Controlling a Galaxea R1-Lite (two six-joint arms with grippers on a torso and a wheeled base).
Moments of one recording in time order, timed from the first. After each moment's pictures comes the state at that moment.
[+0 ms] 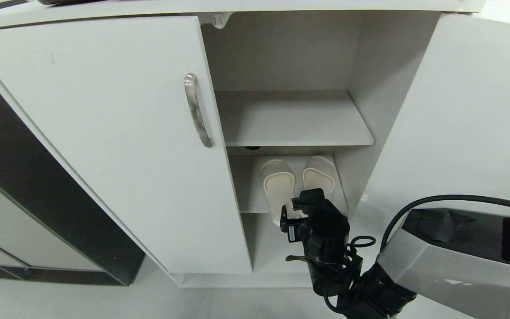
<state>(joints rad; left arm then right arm) 0.00 0.00 0.00 0.00 -0.05 0.03 0.84 2.30 -0.94 -1.36 -0.76 -0.07</state>
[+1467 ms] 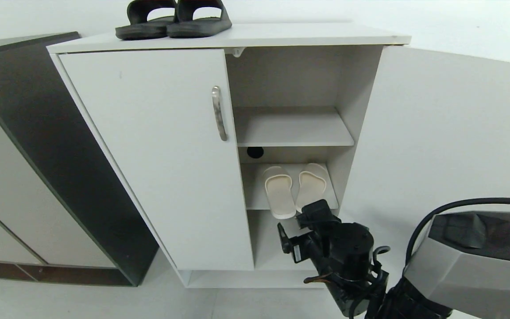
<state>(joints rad) 0.00 0.00 0.00 0.00 -0.05 0.03 0.85 2.20 -0.72 -1.42 -0.51 -0.09</state>
